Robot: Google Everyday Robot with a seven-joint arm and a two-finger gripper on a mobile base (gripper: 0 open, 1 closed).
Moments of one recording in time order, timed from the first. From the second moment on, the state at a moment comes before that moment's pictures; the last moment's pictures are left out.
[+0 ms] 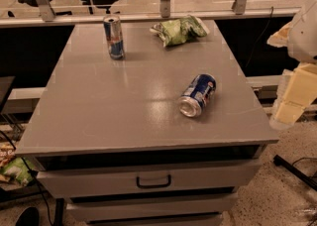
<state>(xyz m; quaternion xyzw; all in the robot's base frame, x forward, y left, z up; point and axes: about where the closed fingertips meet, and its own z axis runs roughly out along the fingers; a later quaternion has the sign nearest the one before) 0.438 -0.217 0.976 -0.60 0.78 -0.03 0.16</state>
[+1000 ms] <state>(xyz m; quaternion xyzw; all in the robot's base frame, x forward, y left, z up) 0.493 -0.183 0.979 -0.60 0.76 -0.01 0.24</state>
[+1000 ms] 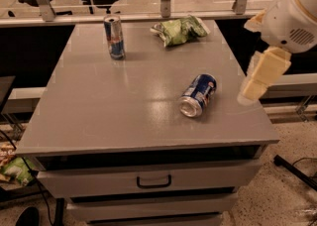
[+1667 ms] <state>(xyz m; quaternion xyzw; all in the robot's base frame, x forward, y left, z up) 0.582 -0.148 0.968 -0.56 0.78 0.02 0.27</state>
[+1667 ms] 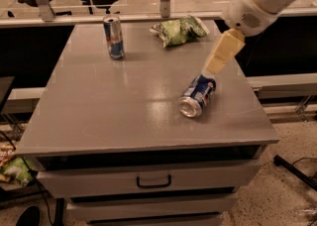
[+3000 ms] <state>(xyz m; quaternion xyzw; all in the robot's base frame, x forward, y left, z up) 0.721 -0.017 0.950 -0.49 0.80 0.09 0.34</state>
